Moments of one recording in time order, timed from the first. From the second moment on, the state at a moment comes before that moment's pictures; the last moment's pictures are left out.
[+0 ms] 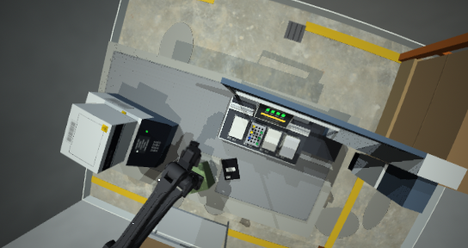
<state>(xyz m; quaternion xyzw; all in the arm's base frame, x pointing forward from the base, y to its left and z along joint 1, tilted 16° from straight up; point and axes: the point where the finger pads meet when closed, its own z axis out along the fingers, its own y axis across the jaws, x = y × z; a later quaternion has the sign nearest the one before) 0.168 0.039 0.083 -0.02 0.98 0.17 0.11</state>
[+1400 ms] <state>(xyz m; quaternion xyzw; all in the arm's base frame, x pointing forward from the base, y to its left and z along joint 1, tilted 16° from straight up) 0.094 0.169 0.158 -0.02 0.89 0.44 0.11</state>
